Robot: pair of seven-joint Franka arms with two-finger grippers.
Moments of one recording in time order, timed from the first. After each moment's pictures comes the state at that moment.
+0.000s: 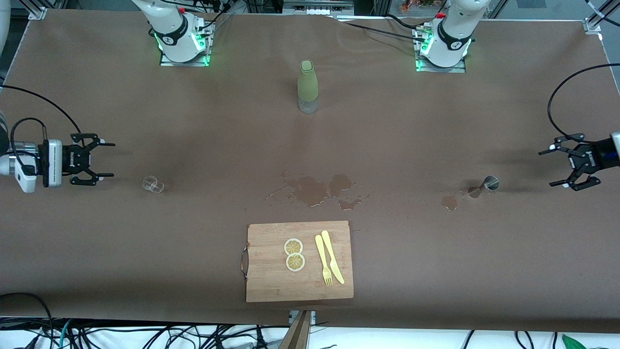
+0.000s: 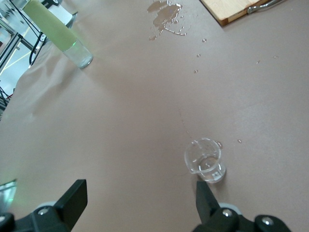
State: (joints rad) left arm 0.97 0.54 -0.43 -1.76 -0.73 1.74 1.93; right arm -0.33 0.57 -0.09 -1.66 0.64 1.58 -1.93
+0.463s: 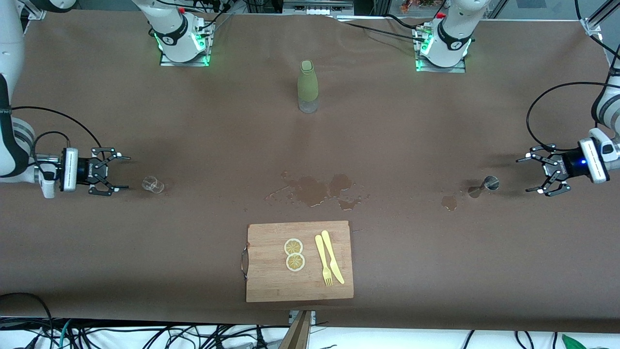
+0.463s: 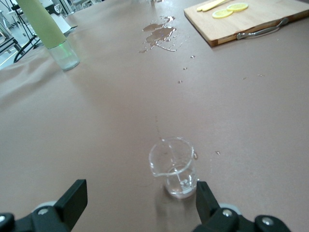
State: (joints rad) left arm 0.96 0.68 -0.43 -1.78 -0.77 1.80 2.18; right arm -0.35 0.73 -0.09 -1.66 0.83 1.65 -2.22
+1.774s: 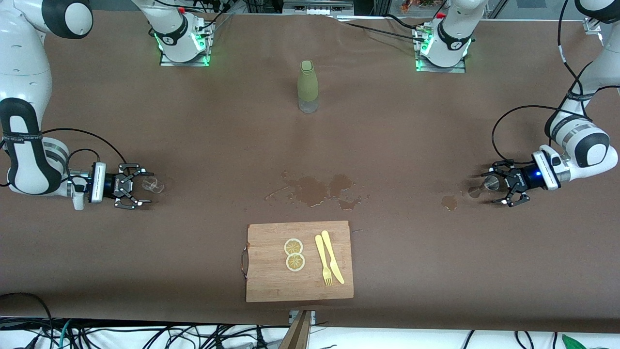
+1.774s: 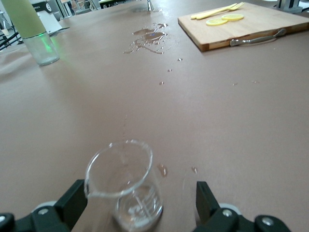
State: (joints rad) left arm 0.83 0.86 -0.36 -1.78 -0.97 1.88 2.50; right arm -0.30 0.88 -0.07 -1.58 0.95 1.71 -2.33
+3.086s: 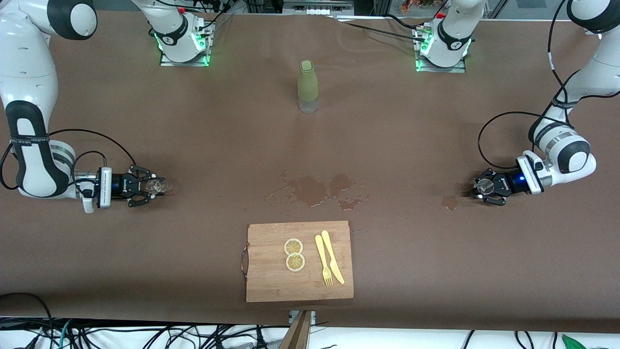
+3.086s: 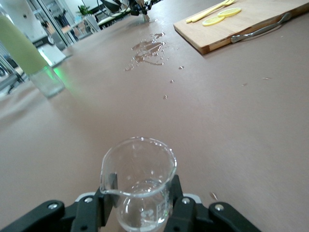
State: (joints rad) left arm 0.78 0.90 -0.36 -1.78 -1.04 1.89 2.55; right arm -0.27 0.88 -0.06 -1.58 0.96 1.65 -2.11
